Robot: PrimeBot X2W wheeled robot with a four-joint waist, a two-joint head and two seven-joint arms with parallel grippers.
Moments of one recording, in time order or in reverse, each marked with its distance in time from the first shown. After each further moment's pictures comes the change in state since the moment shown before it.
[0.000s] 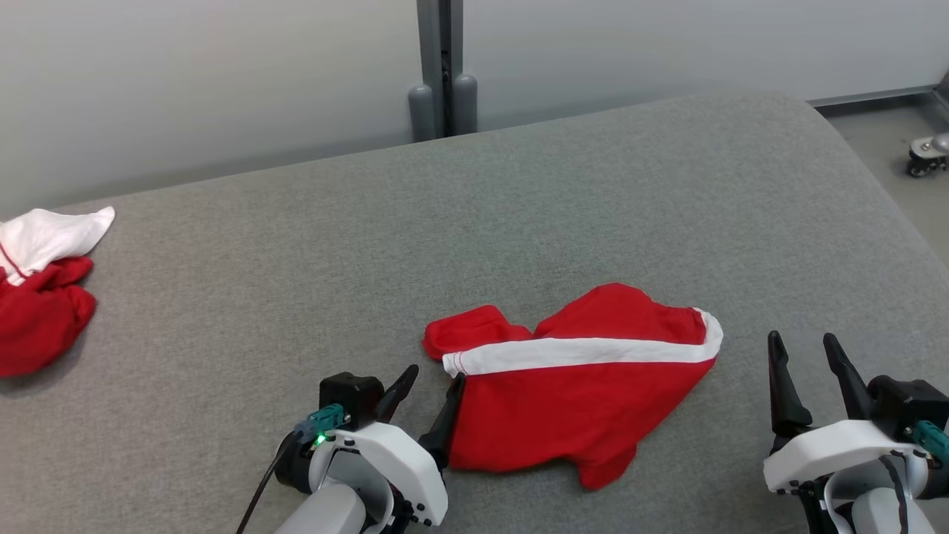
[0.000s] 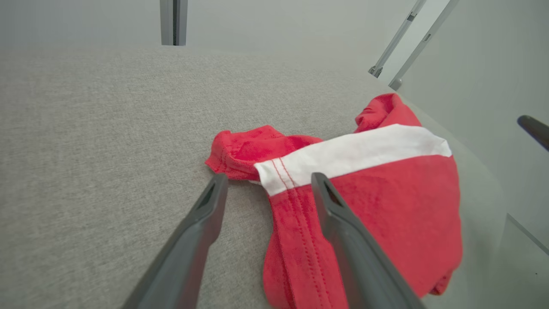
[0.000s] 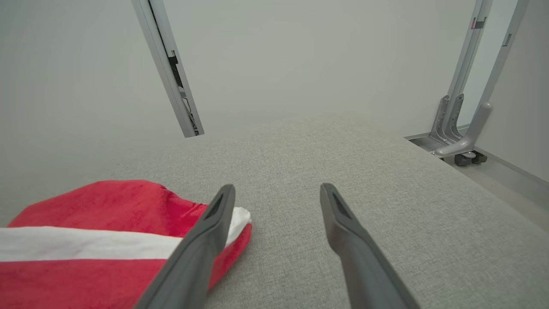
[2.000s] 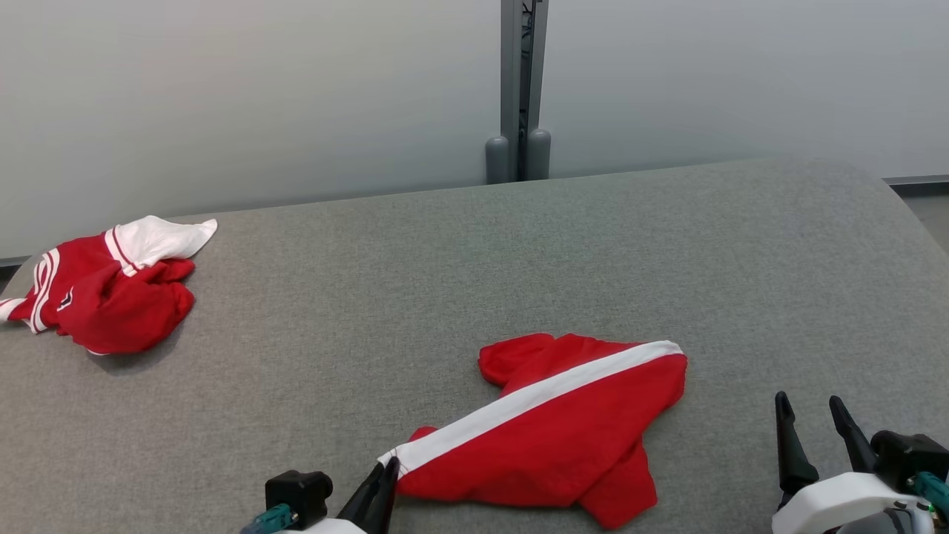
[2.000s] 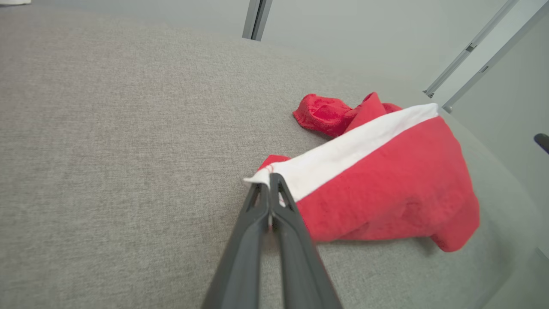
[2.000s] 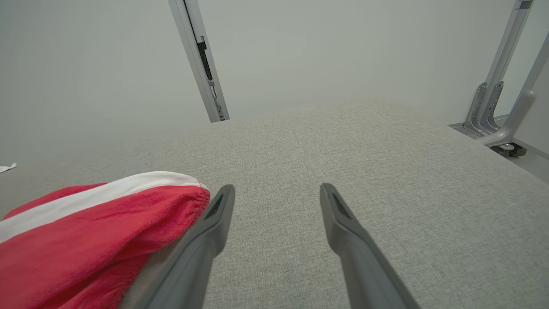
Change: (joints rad) left arm 0.210 0.154 -0.074 -0.173 -0.189 0.108 -0.044; right arm 0.091 0.000 -0.020 0.039 0.007 0.000 0.000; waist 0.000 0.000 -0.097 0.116
